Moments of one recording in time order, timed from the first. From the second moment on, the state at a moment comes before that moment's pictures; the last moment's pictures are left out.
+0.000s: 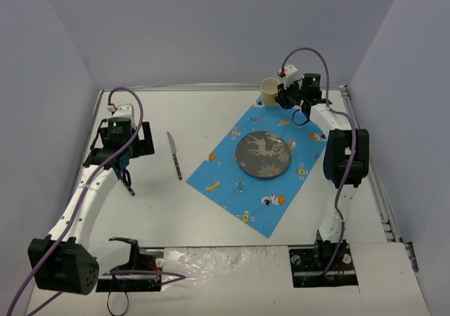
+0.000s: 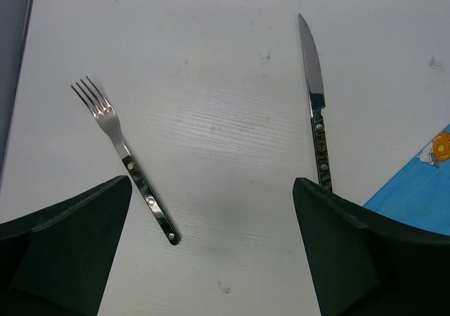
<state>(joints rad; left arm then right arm) -0.12 1.14 1.00 -0.55 -0.22 -0.19 0.05 2.11 1.62 -0.01 -0.49 -0.38</state>
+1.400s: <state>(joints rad) -0.12 1.17 1.00 -0.55 -0.26 -0.17 0.01 2.35 1.81 0.02 -0.57 -0.36</state>
